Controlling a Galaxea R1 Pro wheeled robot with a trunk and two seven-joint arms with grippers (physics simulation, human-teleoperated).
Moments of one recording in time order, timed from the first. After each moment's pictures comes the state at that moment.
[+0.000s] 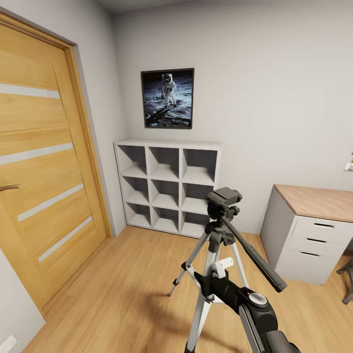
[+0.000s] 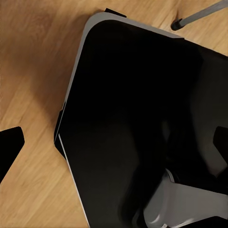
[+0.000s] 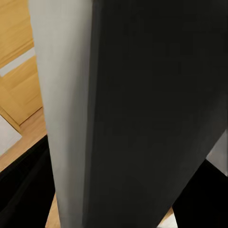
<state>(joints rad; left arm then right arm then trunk) 0.01 0.00 0.02 -0.07 0.33 -0.01 0.01 -0.16 0.09 0.07 -1.50 0.08 0.53 0.42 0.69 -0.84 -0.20</state>
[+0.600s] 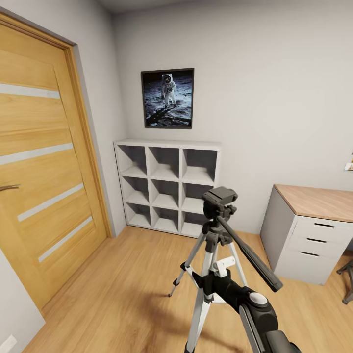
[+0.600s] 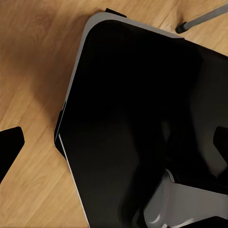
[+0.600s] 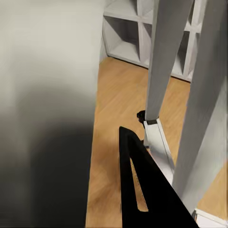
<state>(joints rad) 0.01 0.00 0.02 -0.07 0.33 -0.01 0.01 -0.16 0.09 0.08 -1.51 0.09 0.52 0.37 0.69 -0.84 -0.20</state>
